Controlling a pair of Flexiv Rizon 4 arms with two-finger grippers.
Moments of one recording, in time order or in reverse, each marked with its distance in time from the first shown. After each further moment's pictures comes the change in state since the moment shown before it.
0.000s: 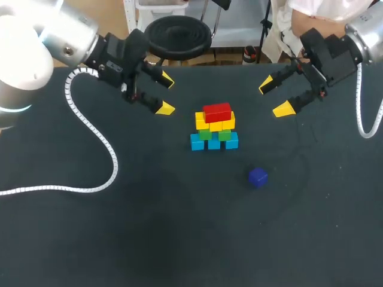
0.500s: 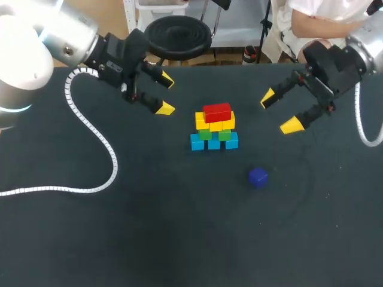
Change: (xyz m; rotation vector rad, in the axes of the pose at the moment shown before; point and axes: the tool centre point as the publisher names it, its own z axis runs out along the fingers) left arm 0.000 0.000 0.000 -0.001 0.000 0.000; right arm 0.011 0.045 0.008 -0.094 0.002 -0.113
